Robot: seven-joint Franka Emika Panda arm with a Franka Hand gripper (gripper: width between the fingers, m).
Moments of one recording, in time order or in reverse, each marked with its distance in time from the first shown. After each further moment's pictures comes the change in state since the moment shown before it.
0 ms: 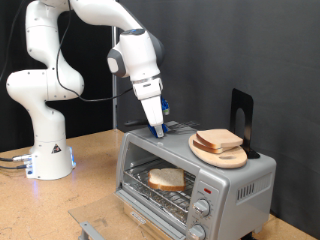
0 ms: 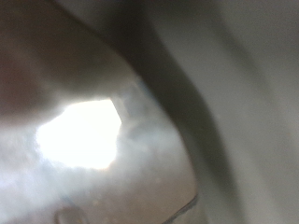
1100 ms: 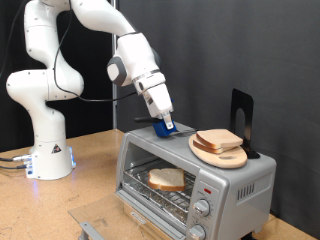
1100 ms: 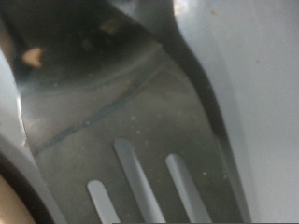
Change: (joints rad) arm 0.032 0.028 0.041 -0.063 -0.083 0.373 -0.059
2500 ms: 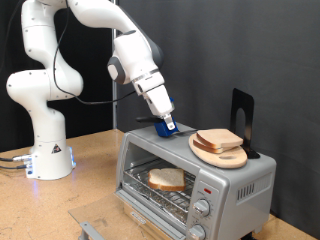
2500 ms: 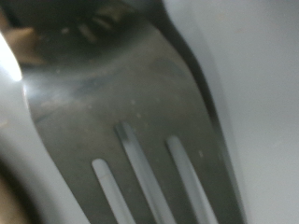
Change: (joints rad) arm 0.135 0.038 -0.138 0.013 0.131 -0.021 -0.117
